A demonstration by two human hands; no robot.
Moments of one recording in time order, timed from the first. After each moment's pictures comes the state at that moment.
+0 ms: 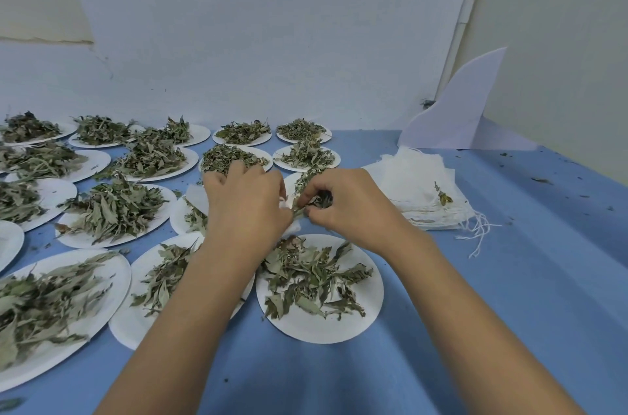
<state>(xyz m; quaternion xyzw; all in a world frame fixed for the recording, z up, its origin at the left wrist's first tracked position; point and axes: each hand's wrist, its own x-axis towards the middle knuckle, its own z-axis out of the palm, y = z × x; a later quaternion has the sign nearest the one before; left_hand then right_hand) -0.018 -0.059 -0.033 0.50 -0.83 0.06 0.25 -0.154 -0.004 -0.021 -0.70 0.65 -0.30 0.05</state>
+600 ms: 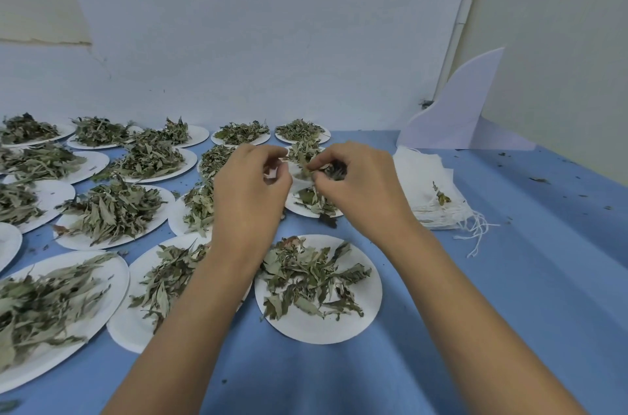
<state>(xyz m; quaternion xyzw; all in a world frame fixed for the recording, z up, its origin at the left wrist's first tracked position) -0.024 -0.046 -0.025 0.41 -0.73 -0.12 0.54 -0.154 -0.004 -0.010 -0.62 0.65 -0.43 -0.03</state>
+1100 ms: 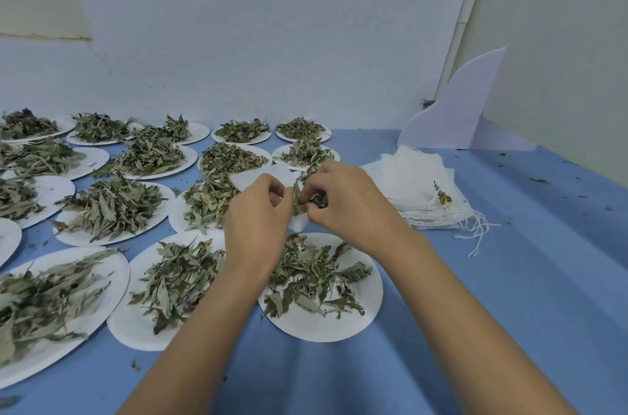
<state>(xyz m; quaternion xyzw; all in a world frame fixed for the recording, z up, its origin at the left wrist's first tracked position) -0.033 -0.058 -0.067 0.47 -0.71 -0.20 0.49 -0.149 -0.007 -0.023 -0.71 0.66 -0.24 -0.04</state>
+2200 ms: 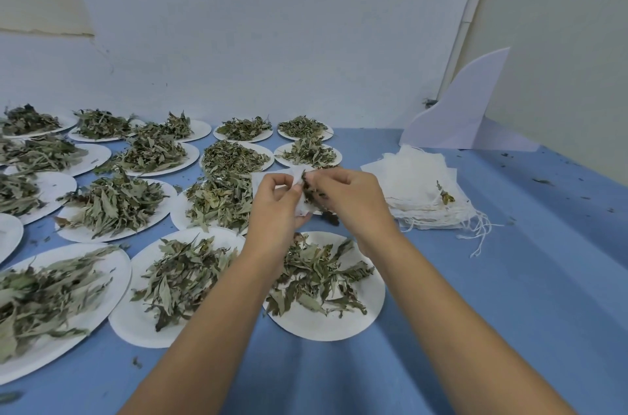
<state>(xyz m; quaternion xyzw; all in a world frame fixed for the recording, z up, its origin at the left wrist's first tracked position) -0.047 -0.058 -0.065 0.35 -0.51 -0.60 0.50 -0.146 -0.018 -0.040 -0.43 0.63 -0.58 0.27</state>
